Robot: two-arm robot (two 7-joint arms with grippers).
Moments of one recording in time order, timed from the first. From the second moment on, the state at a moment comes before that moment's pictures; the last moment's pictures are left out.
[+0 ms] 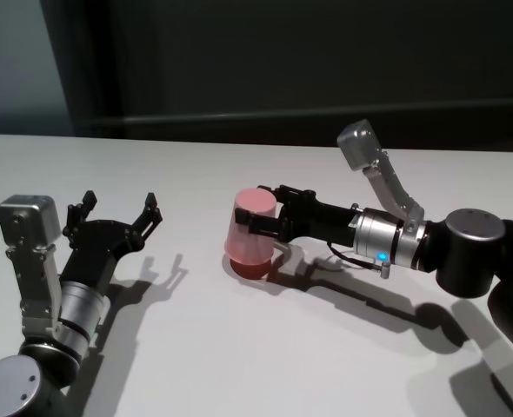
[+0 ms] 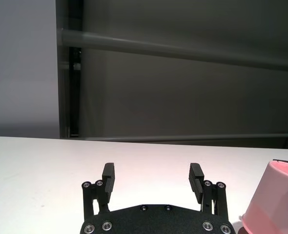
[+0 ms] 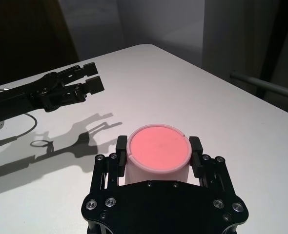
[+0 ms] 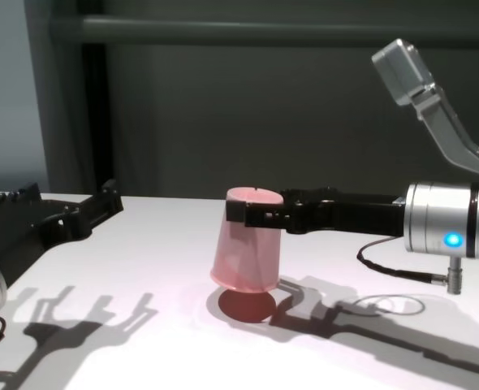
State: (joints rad) left arm 0.02 0.27 0.26 -1.57 -0.32 -0.09 0.05; right arm 0.63 0.30 -0.69 -1.03 0.65 0.05 0.71
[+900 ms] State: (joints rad) left arm 0.02 0.27 0.26 -1.57 -0.32 -0.09 0.05; right arm 0.60 0.28 -0.67 -1.02 0.63 0.07 0.73
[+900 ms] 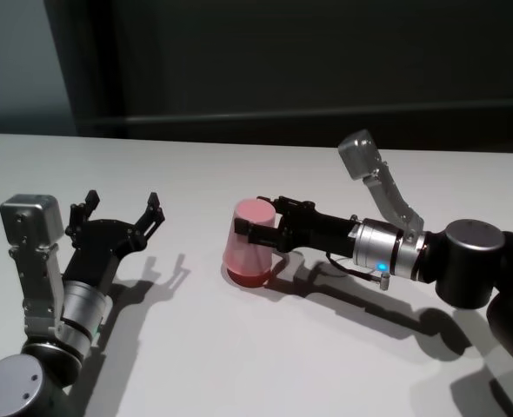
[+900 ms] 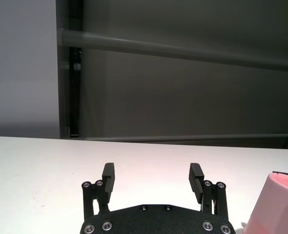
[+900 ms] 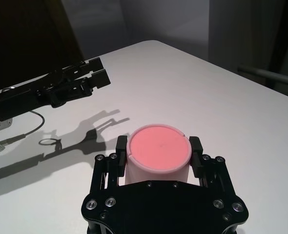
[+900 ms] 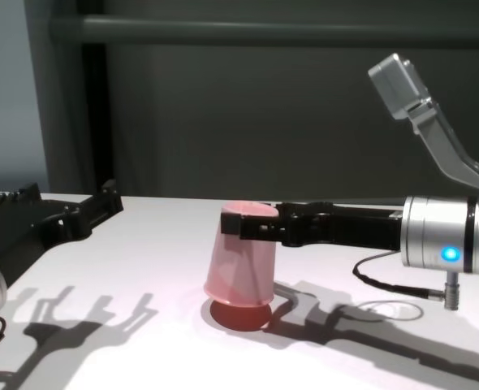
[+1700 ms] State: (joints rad) left arm 0.02 0.27 0.26 -1.57 -0.32 -0.09 0.05; right arm 0.59 0.27 -0.64 -1.02 0.61 0.07 0.73
